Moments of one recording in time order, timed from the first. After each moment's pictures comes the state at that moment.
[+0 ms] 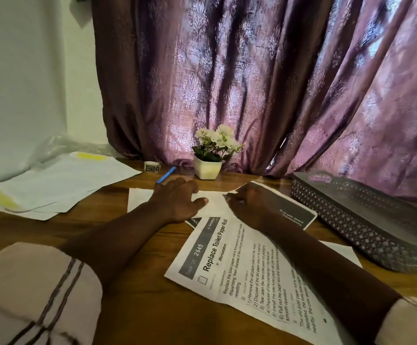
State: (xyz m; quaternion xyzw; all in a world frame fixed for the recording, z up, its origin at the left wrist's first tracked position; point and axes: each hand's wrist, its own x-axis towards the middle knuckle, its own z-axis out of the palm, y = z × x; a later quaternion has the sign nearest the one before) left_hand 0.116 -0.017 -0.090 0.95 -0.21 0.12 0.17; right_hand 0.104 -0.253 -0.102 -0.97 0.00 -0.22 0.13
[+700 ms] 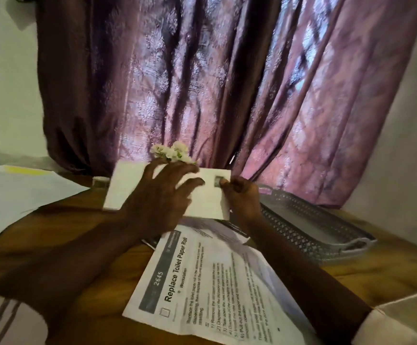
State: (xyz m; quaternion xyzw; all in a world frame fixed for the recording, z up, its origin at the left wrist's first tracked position) left_hand 0.069 -0.038 -0.055 0.73 -0.45 0.51 0.12; right_hand 0.041 -0.267 -0.042 -0.74 0.03 -0.36 0.57
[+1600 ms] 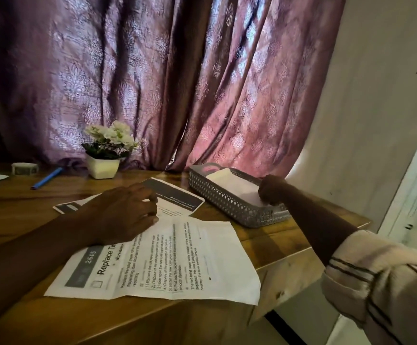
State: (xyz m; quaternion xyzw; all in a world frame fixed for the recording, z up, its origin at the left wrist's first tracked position) left_hand 0.066 -0.078 -0.096 0.71 -0.59 0.37 0.08; right_hand -0.059 -0.479 -0.001 -0.91 0.40 -0.08 0.00
